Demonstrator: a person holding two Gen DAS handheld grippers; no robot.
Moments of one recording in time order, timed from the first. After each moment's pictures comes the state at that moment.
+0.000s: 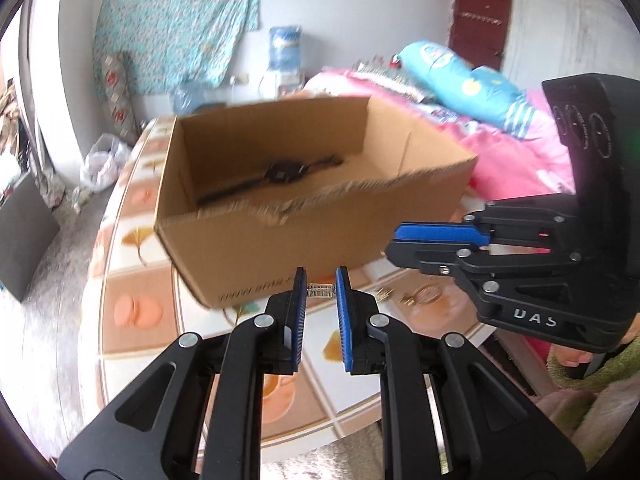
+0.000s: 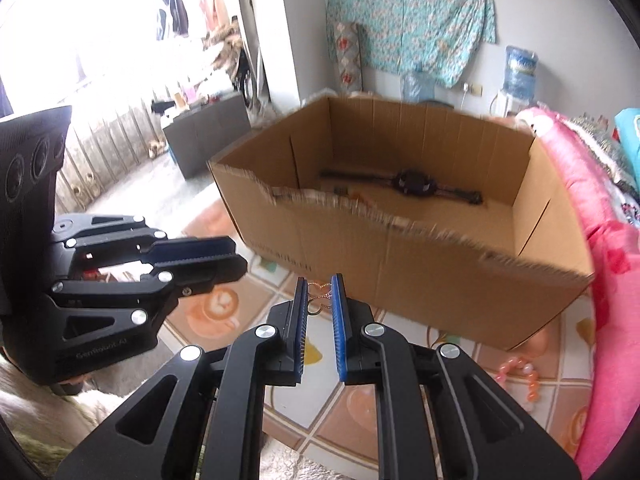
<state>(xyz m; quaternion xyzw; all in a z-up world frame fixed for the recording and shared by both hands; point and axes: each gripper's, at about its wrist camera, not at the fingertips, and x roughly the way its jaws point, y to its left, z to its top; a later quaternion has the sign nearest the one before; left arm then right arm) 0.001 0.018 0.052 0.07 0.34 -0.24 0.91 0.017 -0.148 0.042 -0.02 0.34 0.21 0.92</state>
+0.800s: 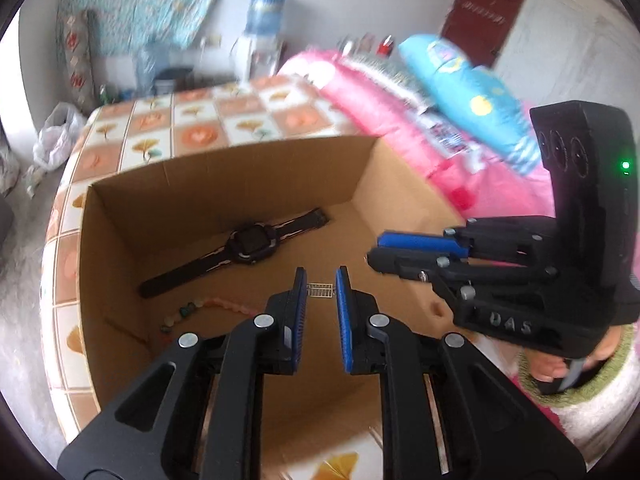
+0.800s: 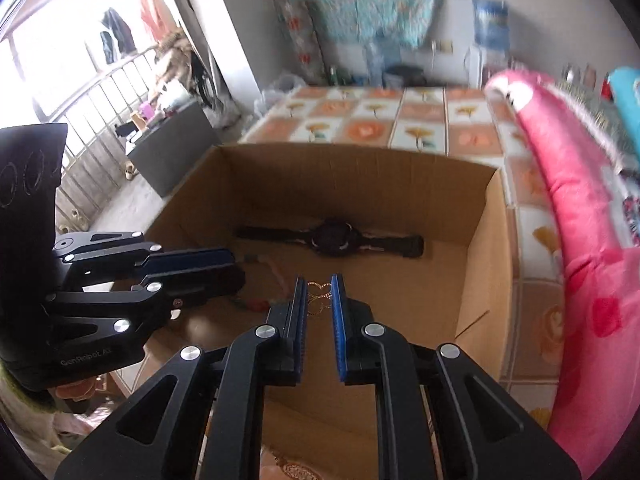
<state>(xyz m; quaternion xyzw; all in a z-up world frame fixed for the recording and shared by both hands) 0.174 -0.040 0.074 0.03 0.44 -0.28 0.85 0.190 -0.208 0.060 0.05 0.46 0.19 0.87</state>
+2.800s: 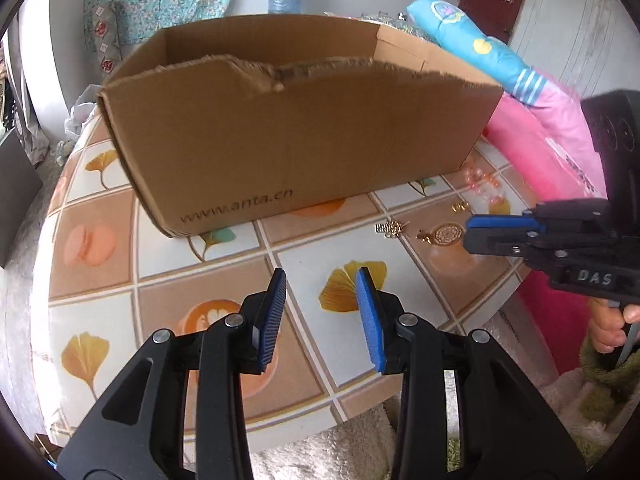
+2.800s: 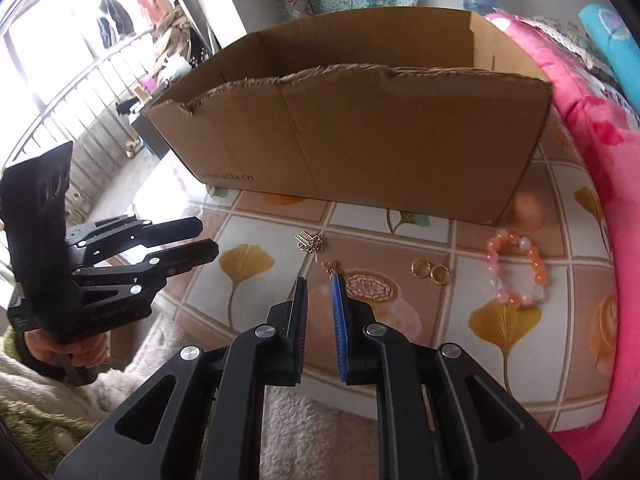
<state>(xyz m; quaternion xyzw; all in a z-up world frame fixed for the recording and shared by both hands) 0.019 0.007 -0.016 0.05 0.44 -0.23 0.87 0.019 -0.183 -0.023 0.04 0.46 0.16 0.87</state>
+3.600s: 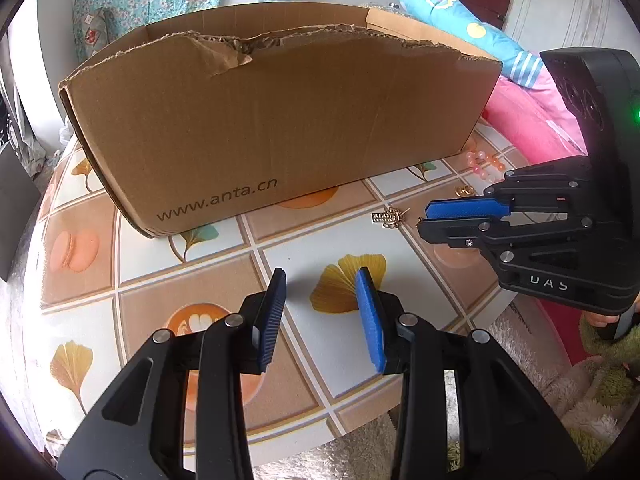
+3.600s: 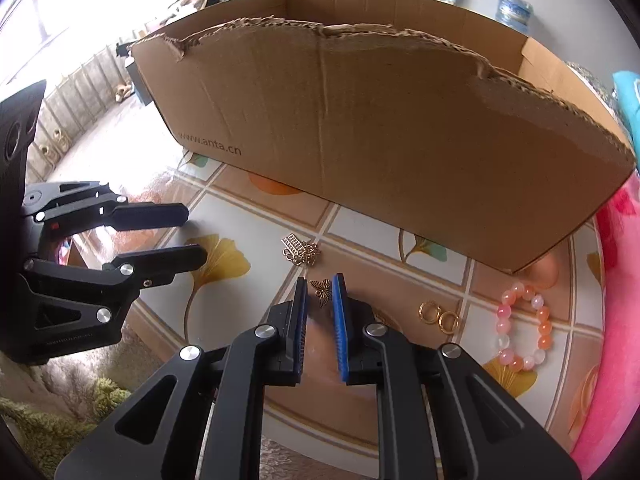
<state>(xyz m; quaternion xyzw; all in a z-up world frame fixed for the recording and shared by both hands) 0.018 -0.005 -0.029 0.08 0.43 -0.24 0.87 0.047 -0.140 -0.032 -0.08 0.47 0.17 0.86</state>
